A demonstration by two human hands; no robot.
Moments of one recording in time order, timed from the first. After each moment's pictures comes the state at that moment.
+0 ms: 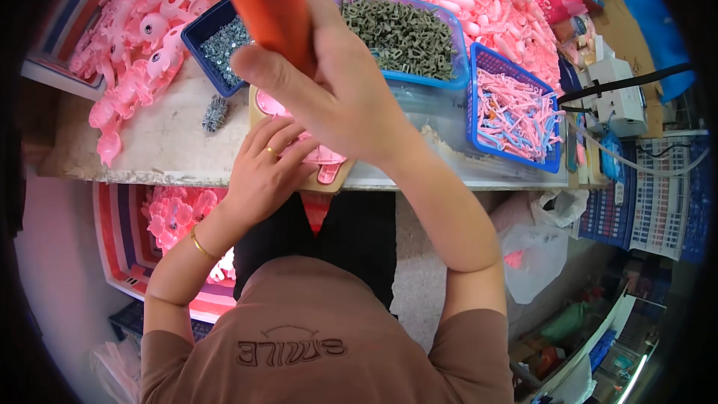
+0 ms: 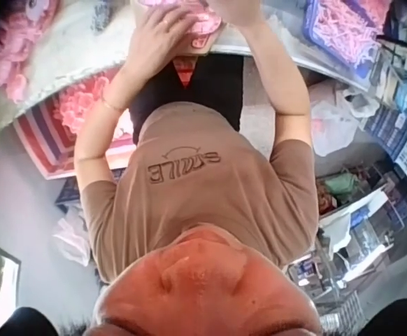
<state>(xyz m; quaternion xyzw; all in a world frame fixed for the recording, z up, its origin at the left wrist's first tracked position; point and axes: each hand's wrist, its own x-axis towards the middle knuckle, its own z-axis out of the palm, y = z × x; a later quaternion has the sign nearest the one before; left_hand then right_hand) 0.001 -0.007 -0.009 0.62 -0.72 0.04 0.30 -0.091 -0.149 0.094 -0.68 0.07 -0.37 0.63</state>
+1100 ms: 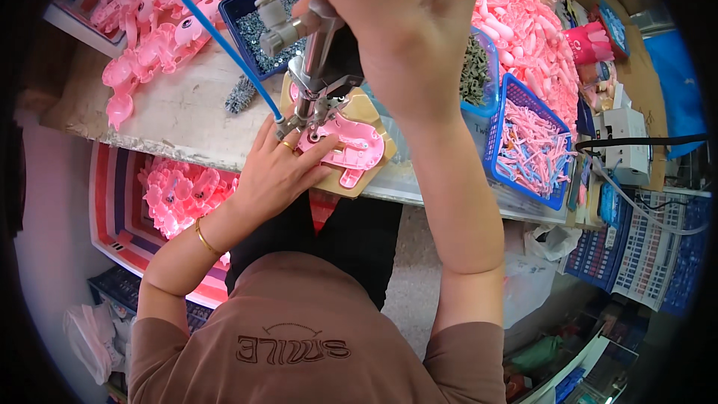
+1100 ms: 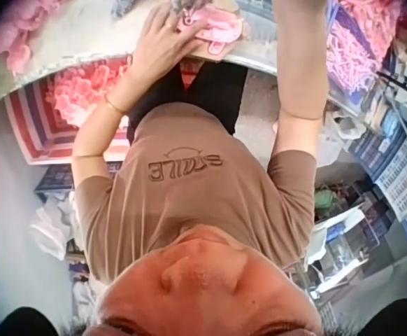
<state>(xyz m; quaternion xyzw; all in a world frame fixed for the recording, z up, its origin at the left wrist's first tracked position) 0.001 0.007 -0.020 0.71 -0.67 0.03 0.23 -0.064 -0.154 0.148 -0.61 0.14 -0.39 0.68</state>
